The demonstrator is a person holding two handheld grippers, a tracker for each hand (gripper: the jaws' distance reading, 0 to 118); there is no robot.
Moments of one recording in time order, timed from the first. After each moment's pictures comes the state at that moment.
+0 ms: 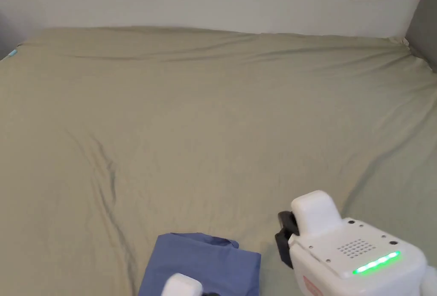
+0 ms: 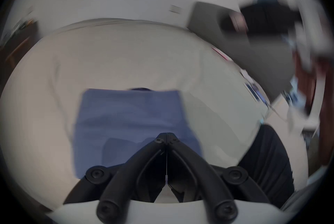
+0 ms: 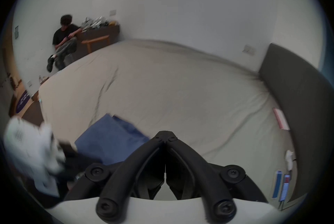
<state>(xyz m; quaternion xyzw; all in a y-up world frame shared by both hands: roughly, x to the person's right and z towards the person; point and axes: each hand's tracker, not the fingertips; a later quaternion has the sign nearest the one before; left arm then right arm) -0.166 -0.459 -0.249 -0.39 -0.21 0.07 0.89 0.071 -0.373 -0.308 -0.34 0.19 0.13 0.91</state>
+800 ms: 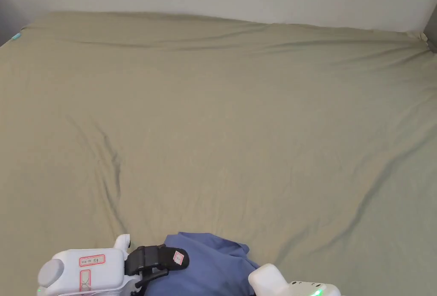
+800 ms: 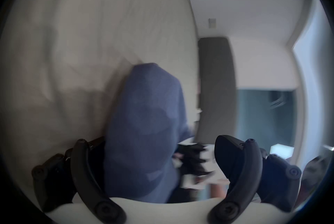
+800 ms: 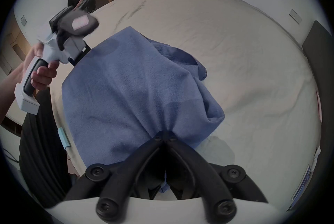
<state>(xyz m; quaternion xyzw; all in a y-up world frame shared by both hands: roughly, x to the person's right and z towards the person) -0.303 -0.581 -0.367 -0.52 -0.31 0.52 0.59 0.037 -0.511 -0.319 -0.50 0.29 0.15 0.80</state>
